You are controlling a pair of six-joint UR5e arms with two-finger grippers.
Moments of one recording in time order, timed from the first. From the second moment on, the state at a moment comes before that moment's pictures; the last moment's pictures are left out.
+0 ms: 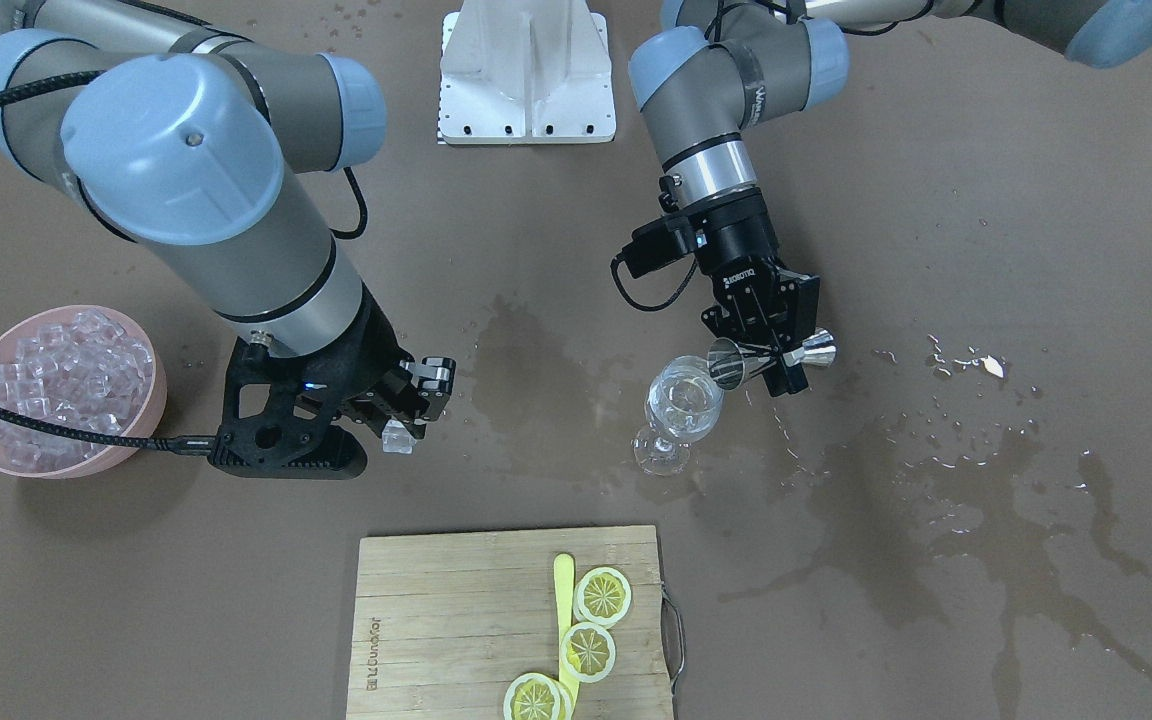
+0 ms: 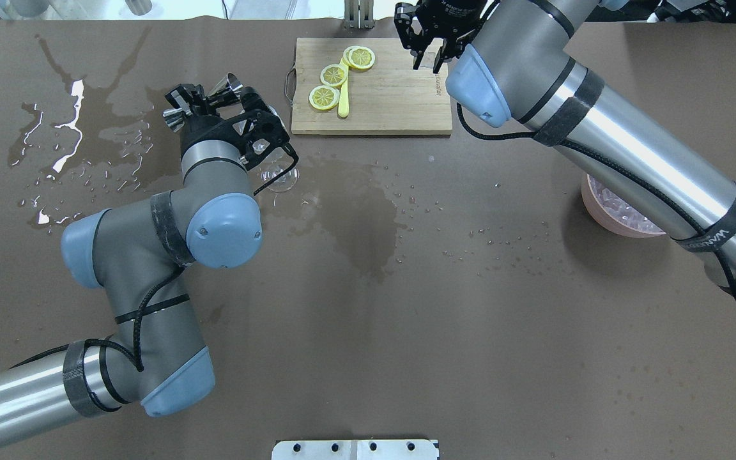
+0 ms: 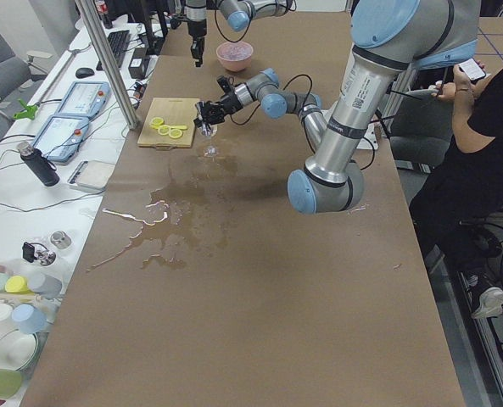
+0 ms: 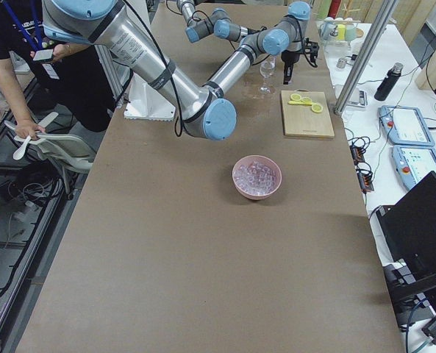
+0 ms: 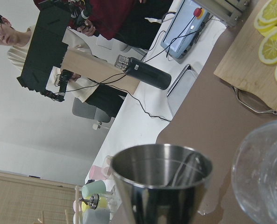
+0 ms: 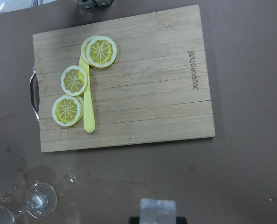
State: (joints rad) left arm -0.49 -2.14 -1.79 -1.51 -0.73 -0.30; right arm 0.94 -0.62 1.43 -1.66 2.20 1.02
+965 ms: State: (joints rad) left arm -0.51 -2.13 -1.78 -1.51 -0.73 -0.23; right arm 0.96 -0.62 1.43 -1.66 2.22 1.01
